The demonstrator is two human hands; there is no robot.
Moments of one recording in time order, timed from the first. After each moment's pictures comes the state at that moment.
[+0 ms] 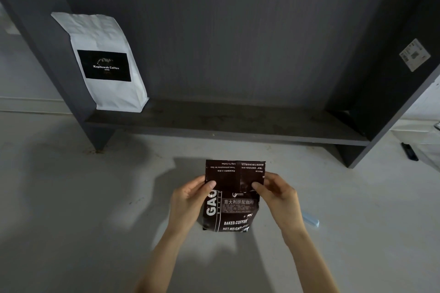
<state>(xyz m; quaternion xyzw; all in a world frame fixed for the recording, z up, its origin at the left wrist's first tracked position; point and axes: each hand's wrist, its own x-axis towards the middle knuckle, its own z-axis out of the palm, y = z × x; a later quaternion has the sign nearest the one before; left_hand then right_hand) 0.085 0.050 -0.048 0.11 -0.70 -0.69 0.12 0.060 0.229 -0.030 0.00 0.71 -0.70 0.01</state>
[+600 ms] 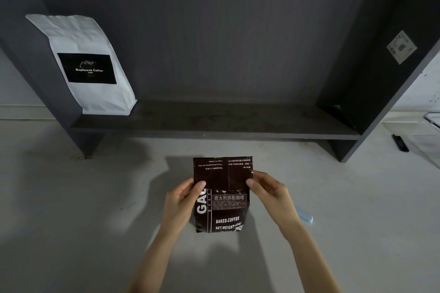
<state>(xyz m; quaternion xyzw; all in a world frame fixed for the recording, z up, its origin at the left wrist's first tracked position) 0.080 0.054 -0.046 0.09 -0.69 -0.71 0.09 0.050 0.237 -0.032 -0.01 0.70 -0.71 0.07</state>
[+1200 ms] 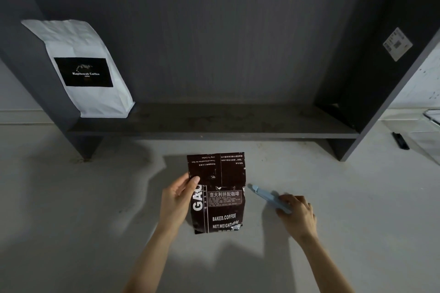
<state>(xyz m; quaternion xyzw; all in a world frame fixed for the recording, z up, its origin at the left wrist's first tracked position) 0.073 0.056 -0.038 0.13 -0.70 -0.70 0.10 0.046 0.298 -0.093 0.12 0.94 -0.30 0.09</state>
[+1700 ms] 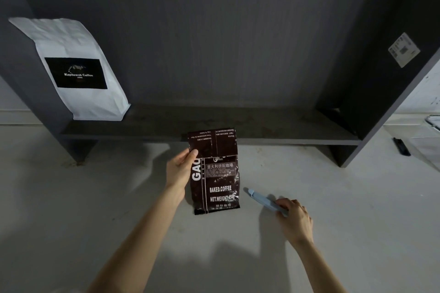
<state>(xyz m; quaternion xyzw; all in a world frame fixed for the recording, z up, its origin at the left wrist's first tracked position) -0.008 0.051 -0.029 0.24 -0.64 -0.73 0.07 0.032 0.290 -0.096 0.13 0.94 -0.31 0.08</state>
